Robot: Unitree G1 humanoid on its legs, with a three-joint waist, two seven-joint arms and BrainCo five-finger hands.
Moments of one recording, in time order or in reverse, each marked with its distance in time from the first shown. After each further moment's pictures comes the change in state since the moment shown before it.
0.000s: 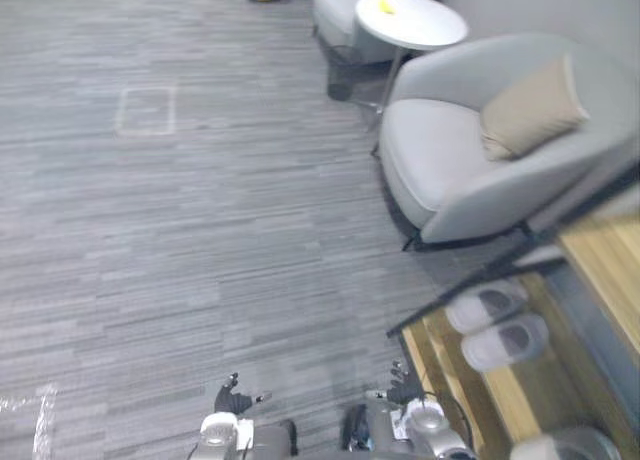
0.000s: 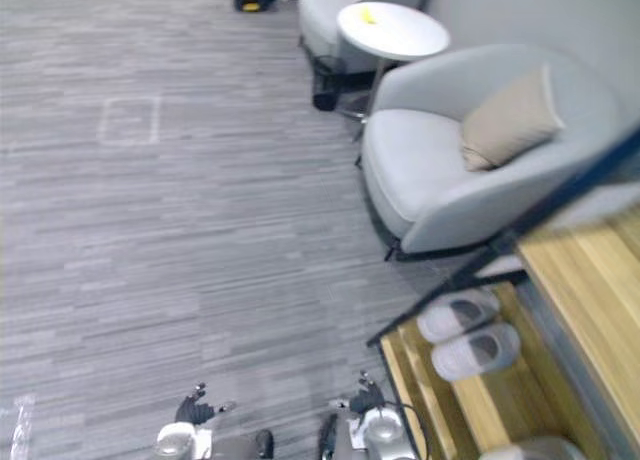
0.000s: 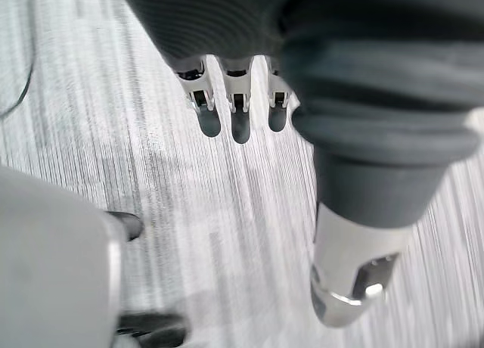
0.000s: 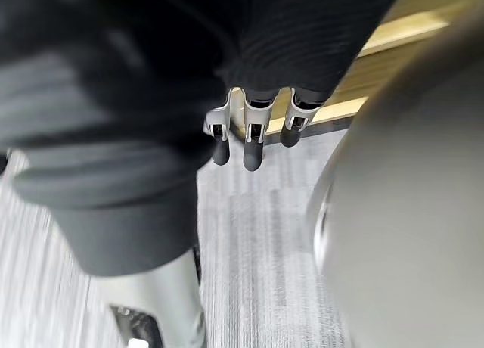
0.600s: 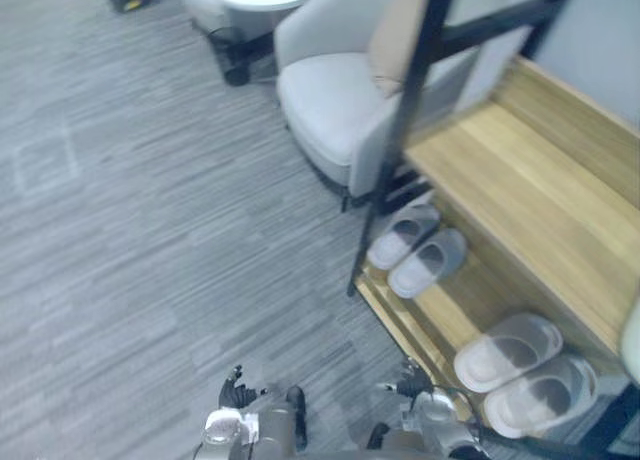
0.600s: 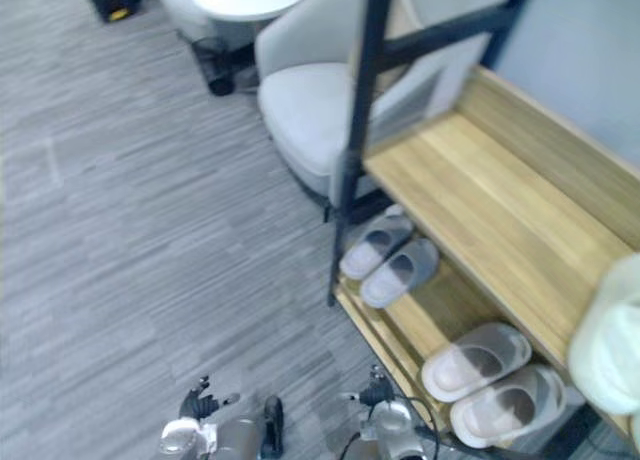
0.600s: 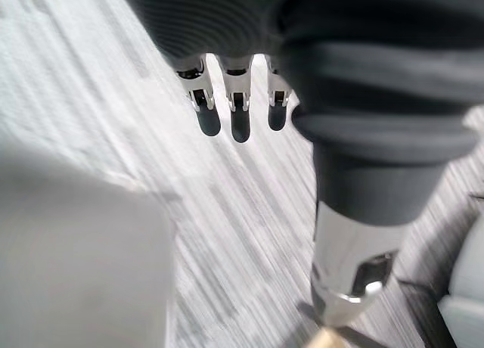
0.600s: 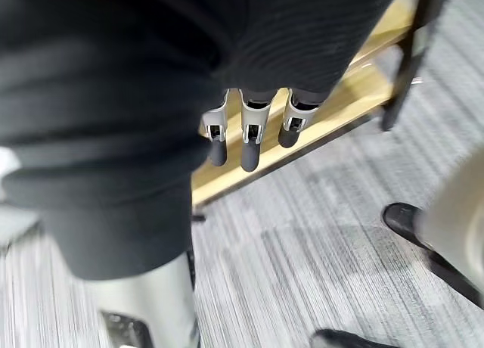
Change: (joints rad) left arm 0.014 -0.016 0.005 -0.028 -0.009 -0.004 0.002; right arm -0.053 -0.031 -0.027 -0.002 -0.005 0.012 -0.022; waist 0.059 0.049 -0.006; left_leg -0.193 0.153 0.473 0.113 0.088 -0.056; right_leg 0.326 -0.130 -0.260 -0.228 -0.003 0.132
